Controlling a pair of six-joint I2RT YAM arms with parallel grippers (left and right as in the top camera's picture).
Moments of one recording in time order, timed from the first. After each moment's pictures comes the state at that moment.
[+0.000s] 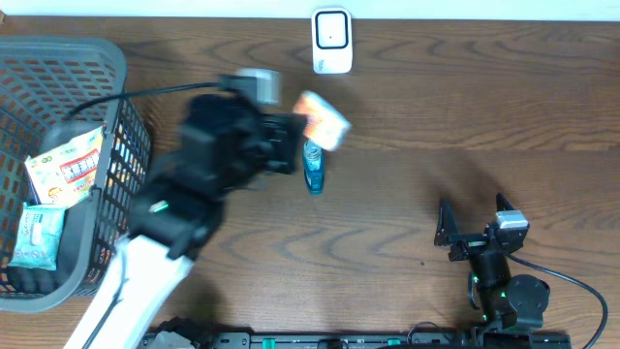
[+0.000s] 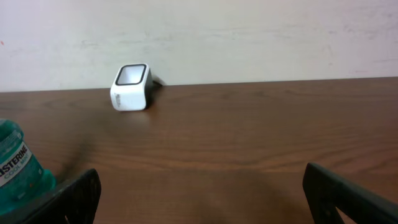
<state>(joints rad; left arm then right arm) -0.45 1.16 1.19 -0.49 0.28 -0.49 -0.06 0.01 0.01 -0.06 -0.19 0.09</state>
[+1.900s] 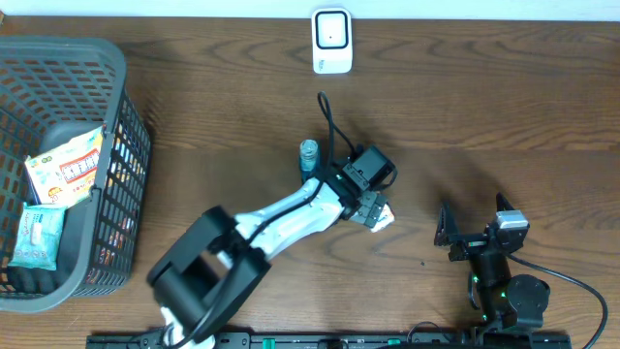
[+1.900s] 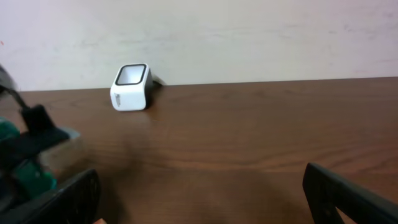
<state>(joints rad) -0.84 1.88 1.21 -0.53 -0.09 -0.35 -0.06 0.01 0.01 -0.06 -0.19 0.09</state>
